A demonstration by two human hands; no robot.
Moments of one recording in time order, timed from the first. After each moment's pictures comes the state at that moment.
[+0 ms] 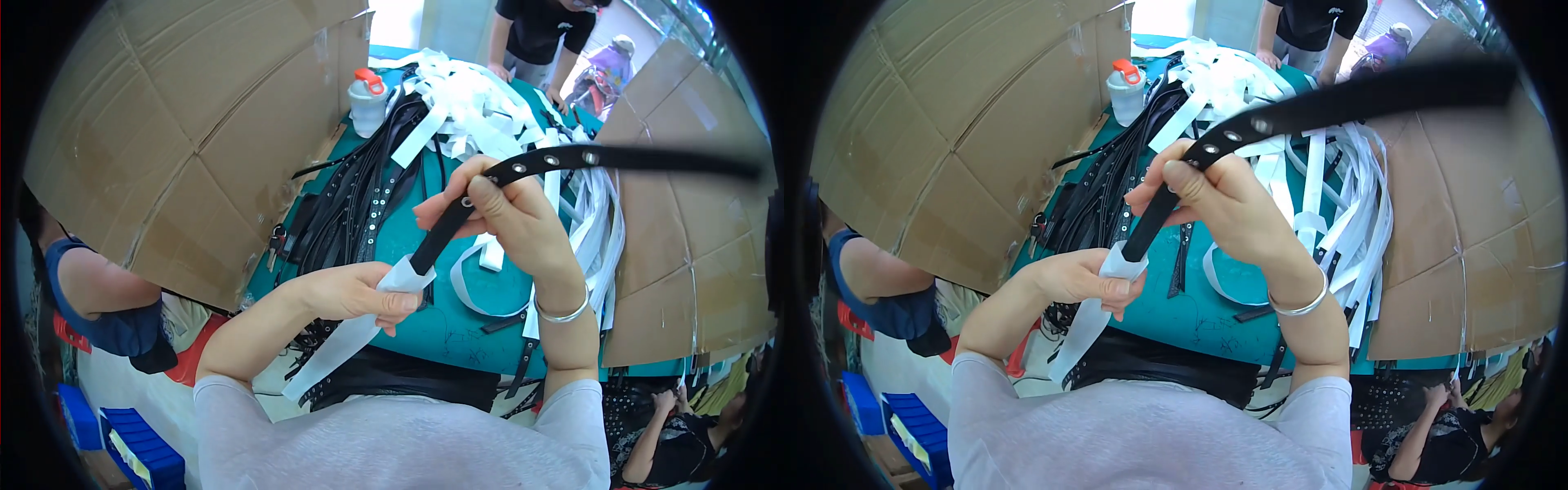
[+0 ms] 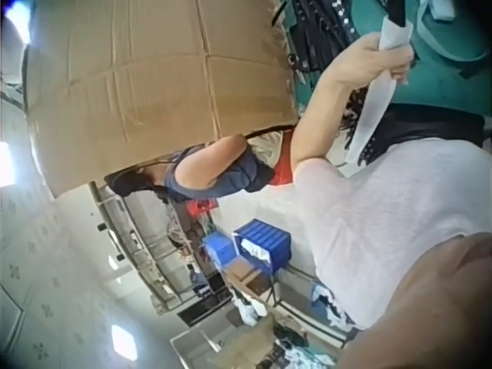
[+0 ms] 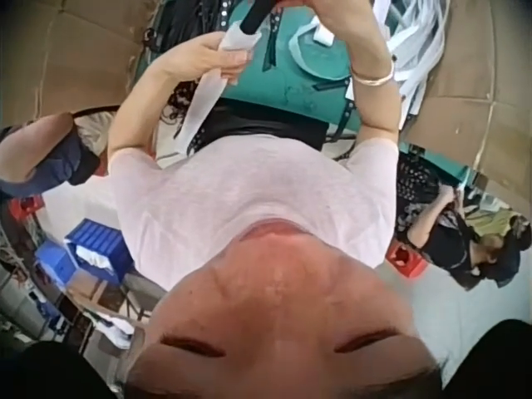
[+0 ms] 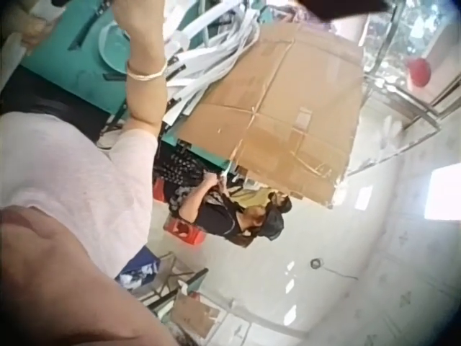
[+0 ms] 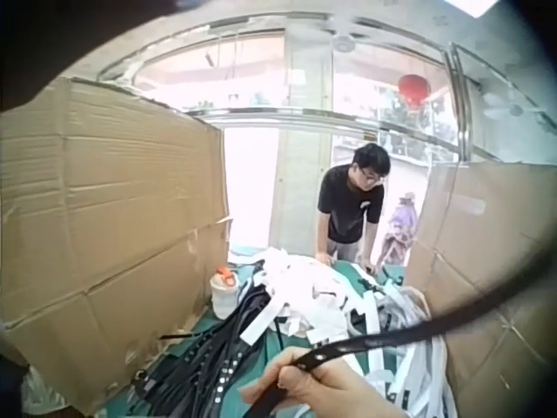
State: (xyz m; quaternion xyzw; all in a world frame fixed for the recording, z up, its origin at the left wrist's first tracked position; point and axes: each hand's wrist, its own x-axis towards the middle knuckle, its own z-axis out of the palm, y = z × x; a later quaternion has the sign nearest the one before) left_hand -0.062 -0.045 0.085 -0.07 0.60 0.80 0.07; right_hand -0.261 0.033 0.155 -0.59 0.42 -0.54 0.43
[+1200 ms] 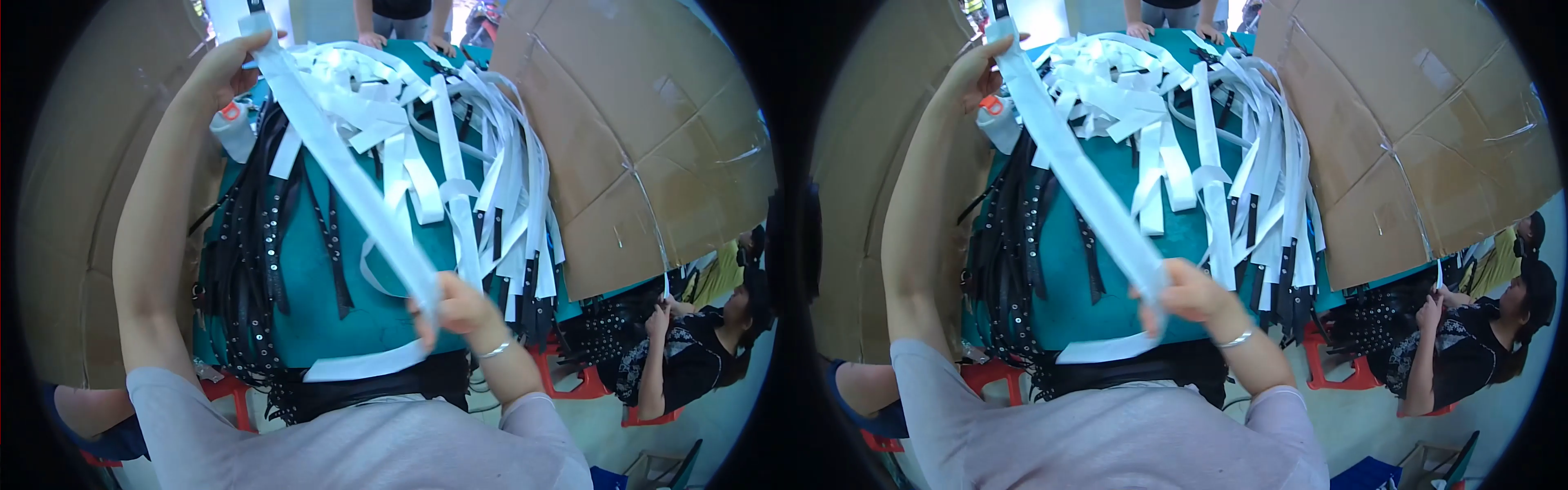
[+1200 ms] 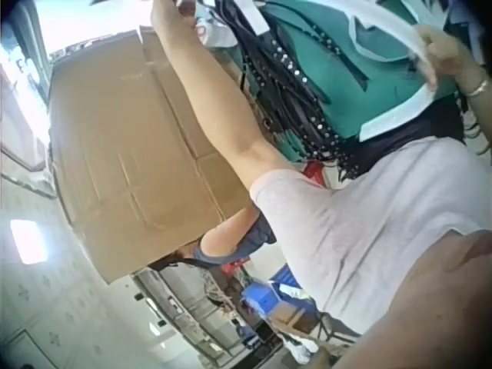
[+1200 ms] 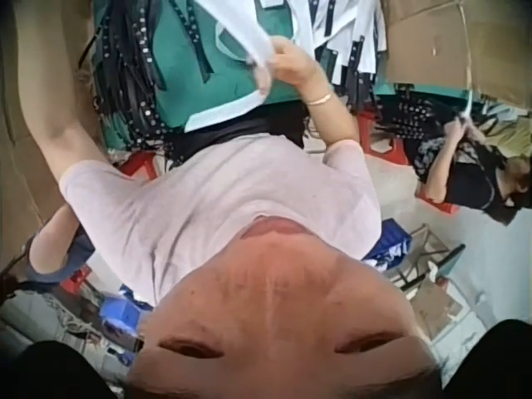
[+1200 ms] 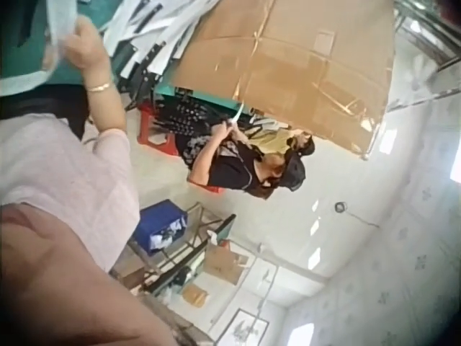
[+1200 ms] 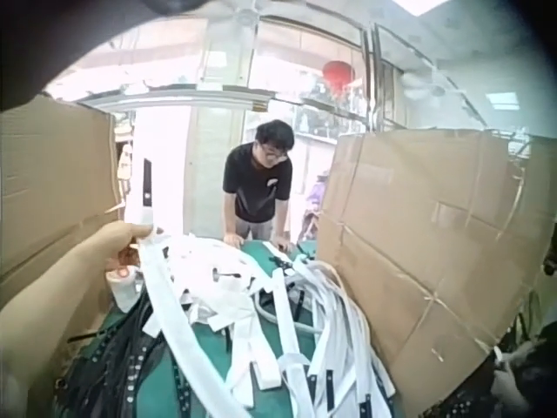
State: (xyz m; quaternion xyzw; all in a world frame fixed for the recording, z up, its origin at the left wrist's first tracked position) left_hand -0.249 -0.235 0.191 -0.24 0.72 0.61 -0.24; right_hand -0.330 0.161 0.006 -0.37 0.24 -0.61 0.66
